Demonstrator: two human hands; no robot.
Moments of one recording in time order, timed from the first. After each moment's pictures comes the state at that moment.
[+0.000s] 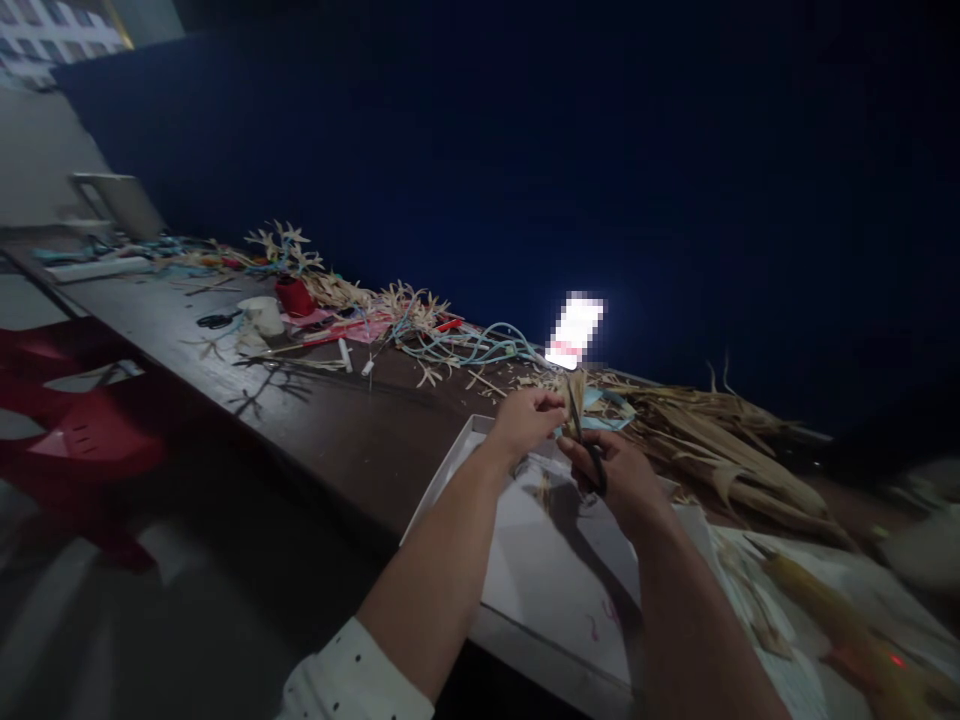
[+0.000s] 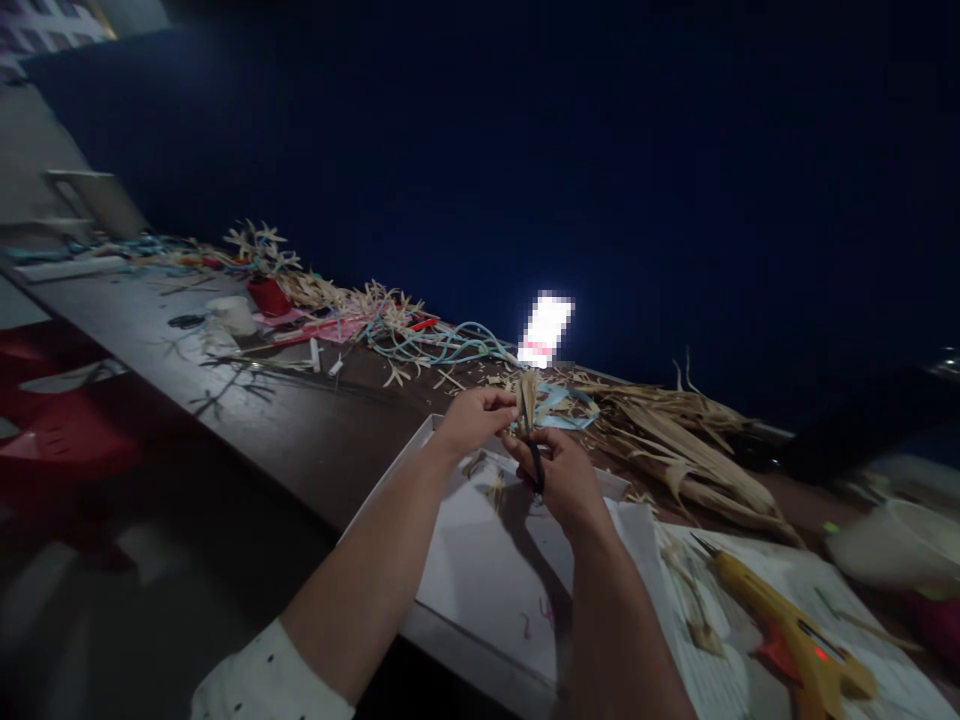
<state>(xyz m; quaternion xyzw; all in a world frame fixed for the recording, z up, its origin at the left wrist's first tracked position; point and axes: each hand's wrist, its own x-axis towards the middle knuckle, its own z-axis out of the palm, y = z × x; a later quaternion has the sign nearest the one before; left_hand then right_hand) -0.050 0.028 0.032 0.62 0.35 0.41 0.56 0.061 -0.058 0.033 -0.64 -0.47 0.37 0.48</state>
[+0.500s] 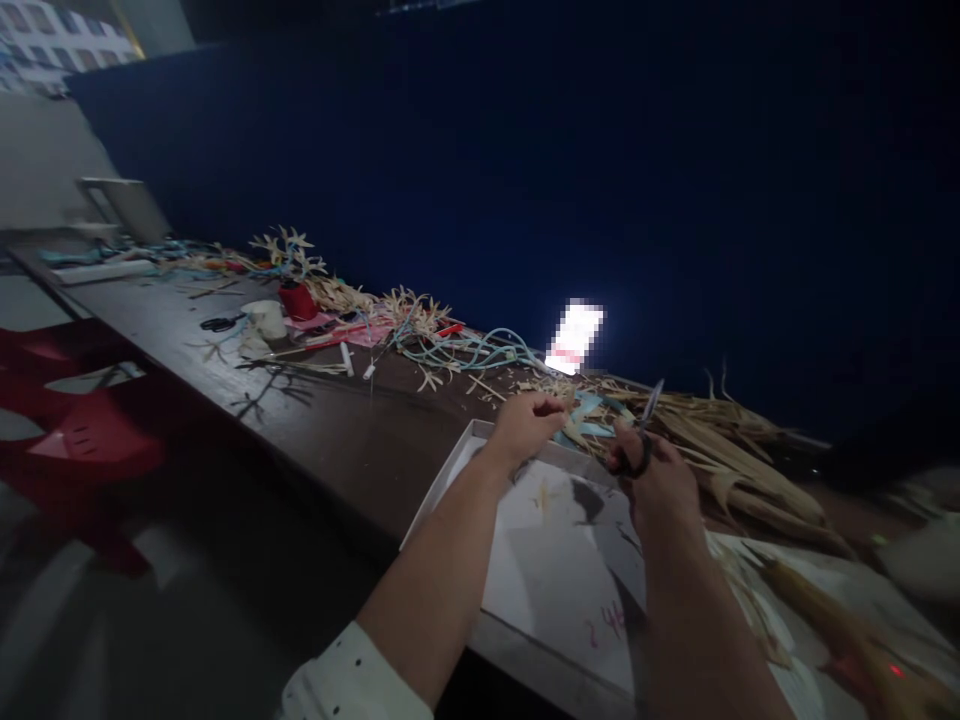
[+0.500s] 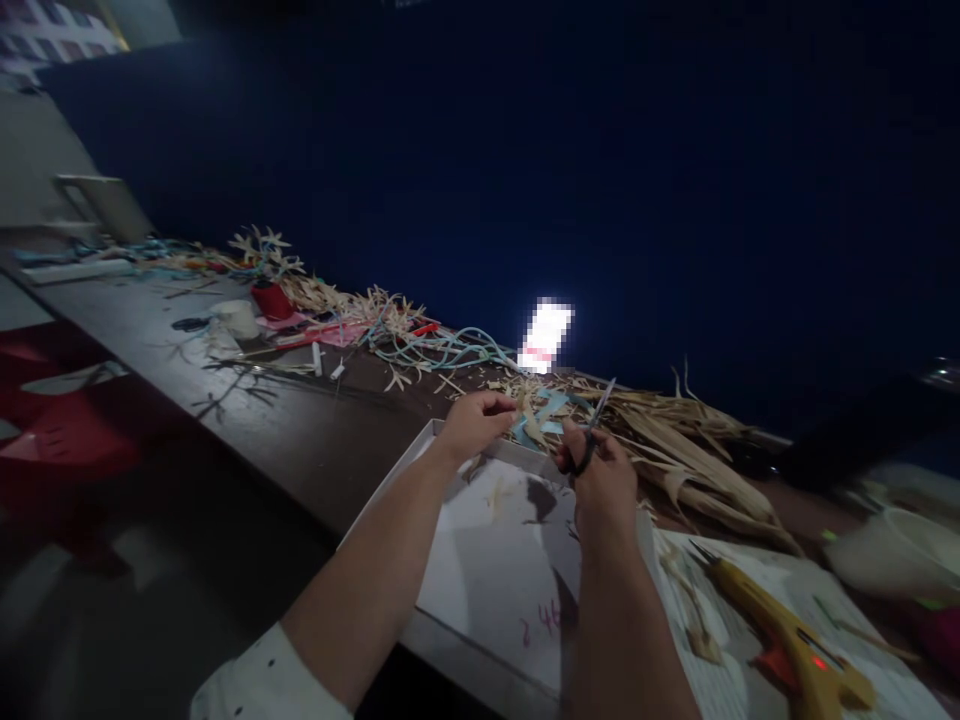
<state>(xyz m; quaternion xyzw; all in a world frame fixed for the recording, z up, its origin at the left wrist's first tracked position) -0.050 0.032 0.024 0.65 0.36 0.45 0.49 0.079 -0.051 0.030 -0.62 -0.27 0.29 0.68</state>
